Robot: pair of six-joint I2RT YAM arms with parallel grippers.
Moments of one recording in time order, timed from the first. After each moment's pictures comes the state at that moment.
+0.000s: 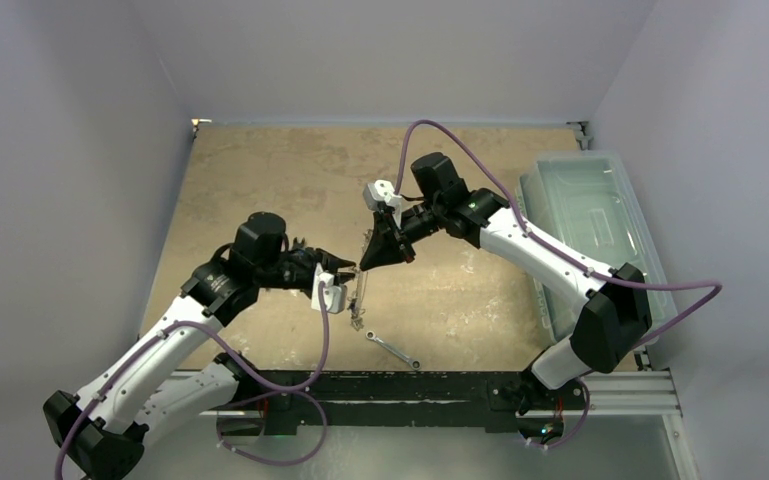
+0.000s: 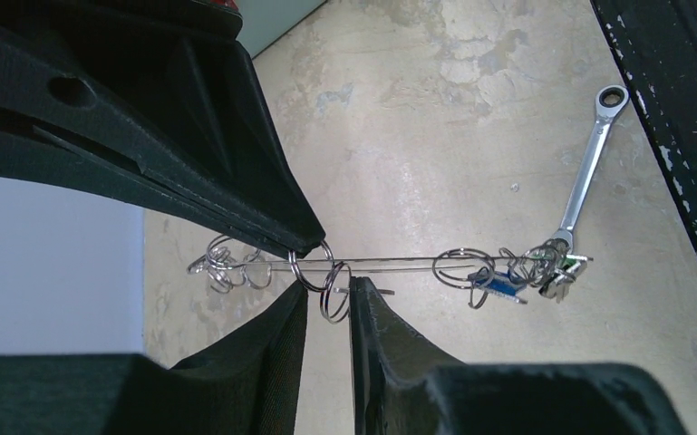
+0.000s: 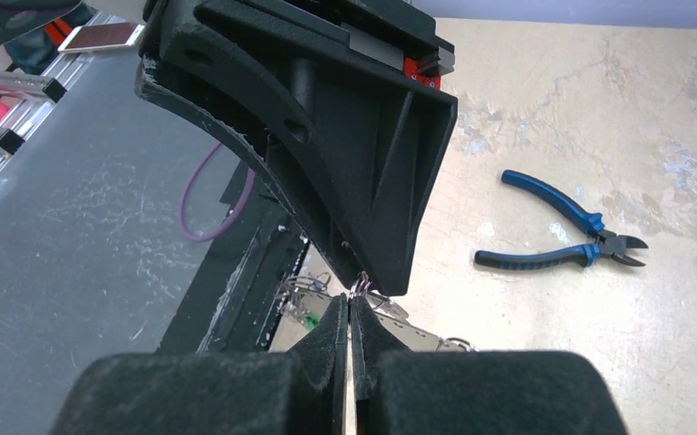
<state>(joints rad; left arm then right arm) -0.60 0.87 0.85 -0.52 0.71 1.07 0.71 1.53 1.33 -0.48 -1.12 -0.47</state>
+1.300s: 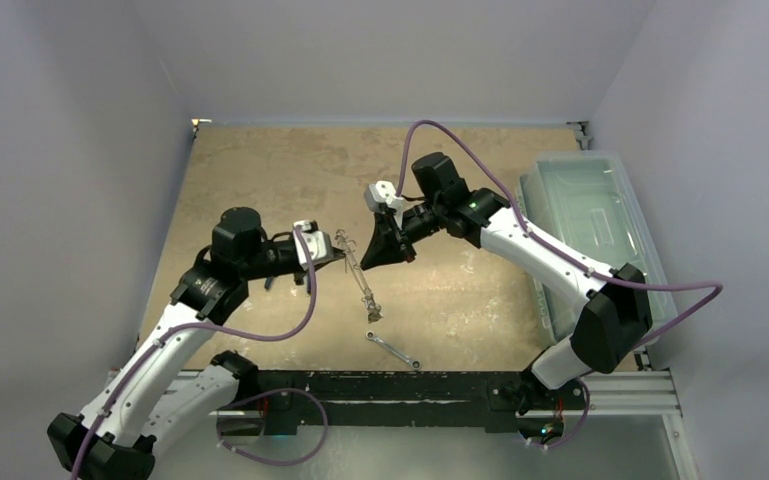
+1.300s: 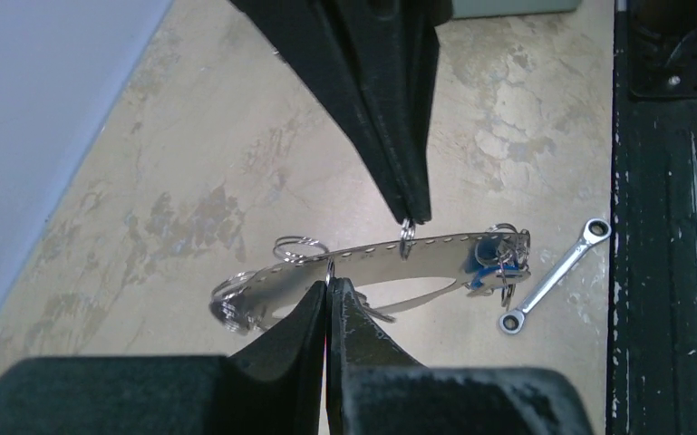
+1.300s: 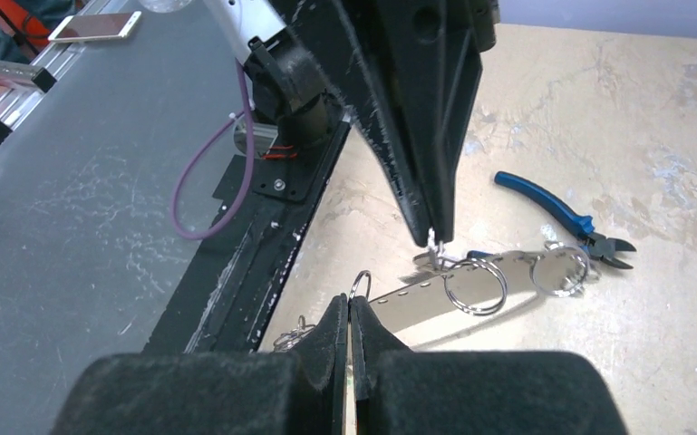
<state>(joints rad) -0.48 0.82 0.81 -0.37 0.71 0.54 0.70 1.53 1.33 -0.48 -1.12 -0.51</state>
